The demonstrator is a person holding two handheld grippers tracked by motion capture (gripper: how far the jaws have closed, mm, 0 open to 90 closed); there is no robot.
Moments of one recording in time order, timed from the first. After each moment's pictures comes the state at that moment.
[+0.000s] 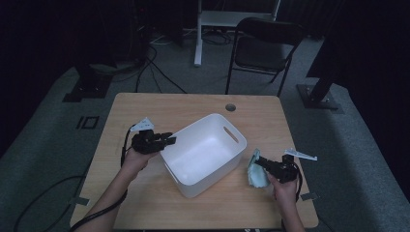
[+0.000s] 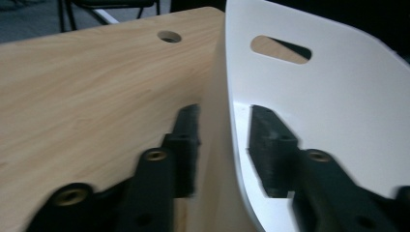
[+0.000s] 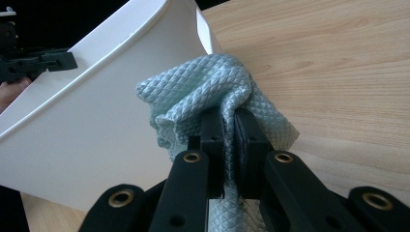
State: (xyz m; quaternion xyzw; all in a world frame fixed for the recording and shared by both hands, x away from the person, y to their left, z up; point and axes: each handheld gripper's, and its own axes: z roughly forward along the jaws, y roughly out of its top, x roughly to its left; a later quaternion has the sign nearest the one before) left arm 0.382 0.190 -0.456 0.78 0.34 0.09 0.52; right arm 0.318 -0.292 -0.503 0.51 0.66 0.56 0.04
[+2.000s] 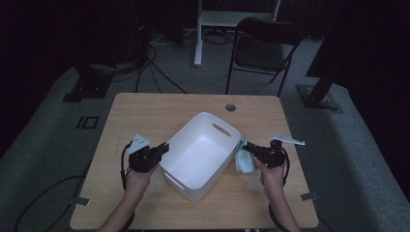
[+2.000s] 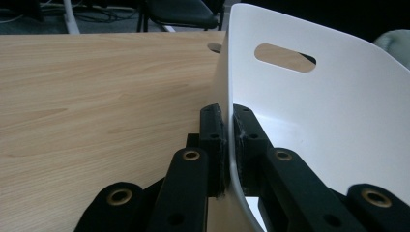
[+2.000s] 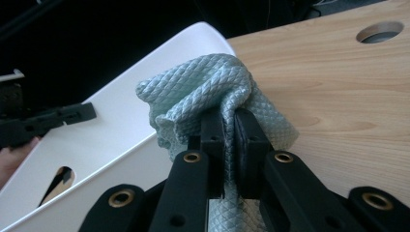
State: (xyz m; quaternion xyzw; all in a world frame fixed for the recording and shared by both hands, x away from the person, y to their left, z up) left arm 0.317 0.178 -0.464 0.71 0.45 0.18 0.51; right arm 0.350 -0.252 -0.474 0.47 0.66 0.59 0.03
